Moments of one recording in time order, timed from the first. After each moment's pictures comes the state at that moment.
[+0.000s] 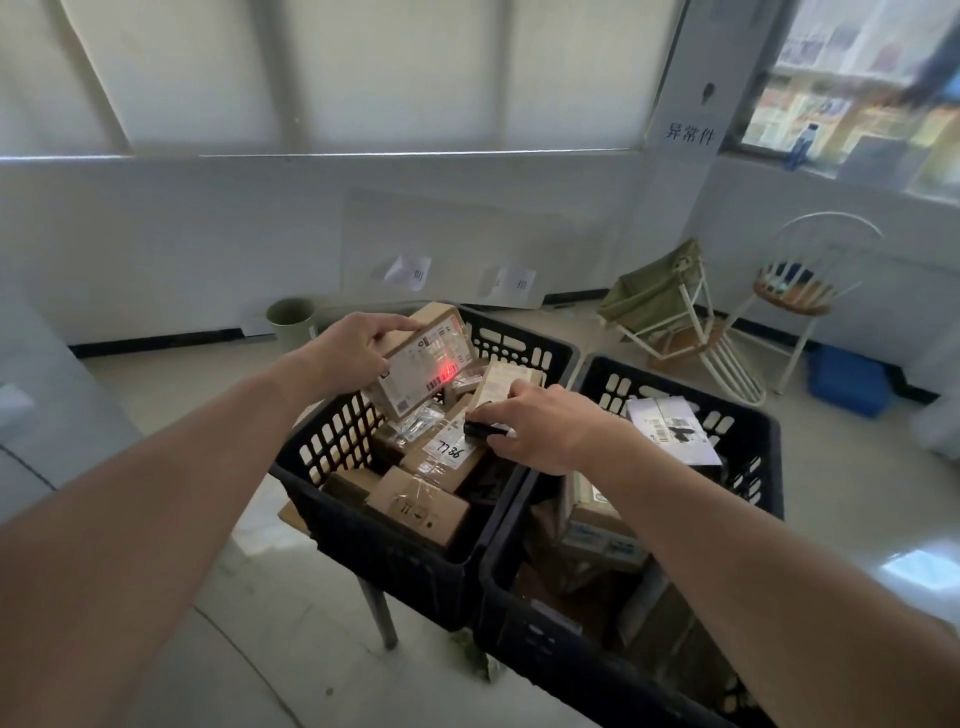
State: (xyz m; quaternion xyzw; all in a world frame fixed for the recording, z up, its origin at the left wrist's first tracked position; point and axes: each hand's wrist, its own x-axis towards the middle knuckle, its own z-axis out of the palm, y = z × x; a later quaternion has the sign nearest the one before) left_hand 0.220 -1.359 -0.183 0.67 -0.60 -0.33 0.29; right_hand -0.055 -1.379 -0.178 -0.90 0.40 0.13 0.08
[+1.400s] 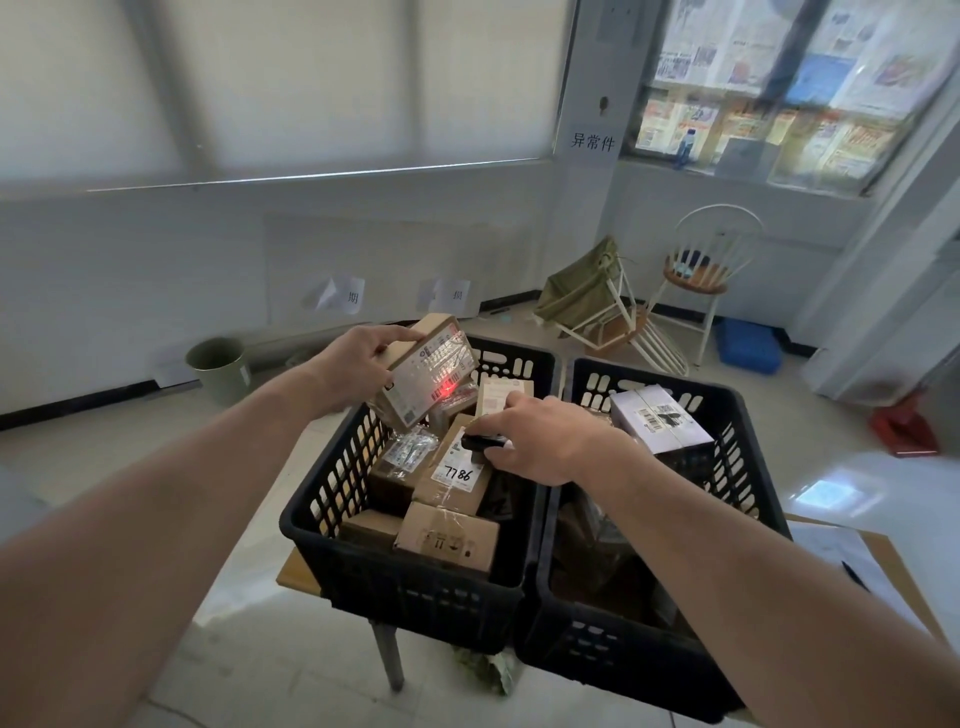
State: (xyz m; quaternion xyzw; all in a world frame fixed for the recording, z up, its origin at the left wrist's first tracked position) left_hand 0.274 -1.402 -0.180 0.60 -0.64 -0.39 0.28; right_hand 0.012 -1.348 -0.157 -0.85 0.50 0.14 0.09
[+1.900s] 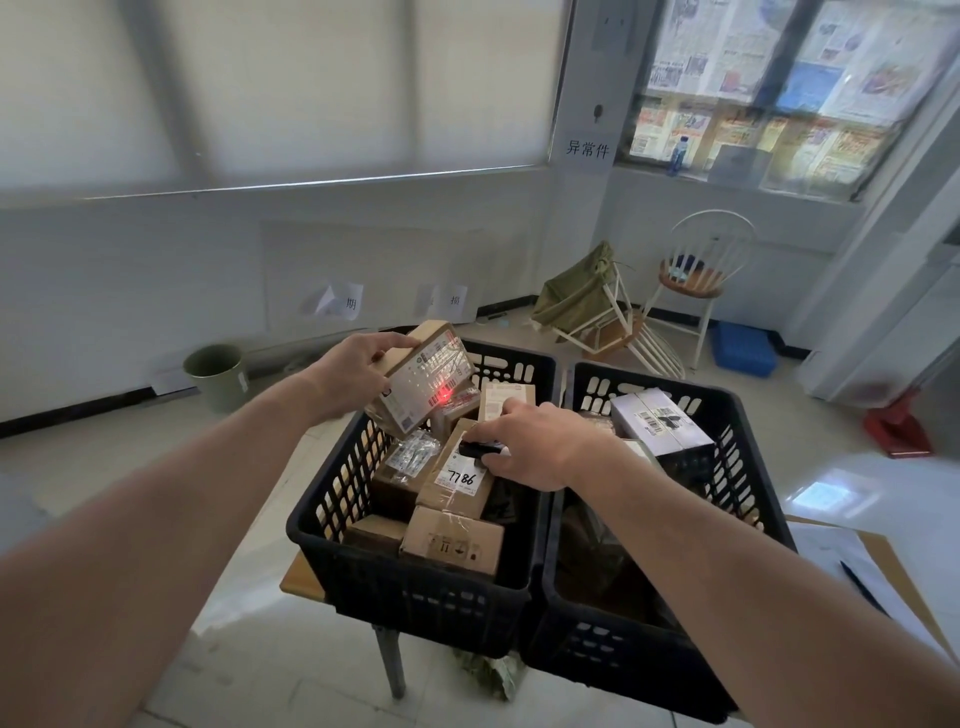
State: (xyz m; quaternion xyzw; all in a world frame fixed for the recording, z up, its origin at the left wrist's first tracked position) left_hand 0.283 -1.396 -0.179 0.60 -0.63 -0.39 0.29; right_hand 0.024 -1.343 -0.159 -0.85 0.50 0.13 0.10
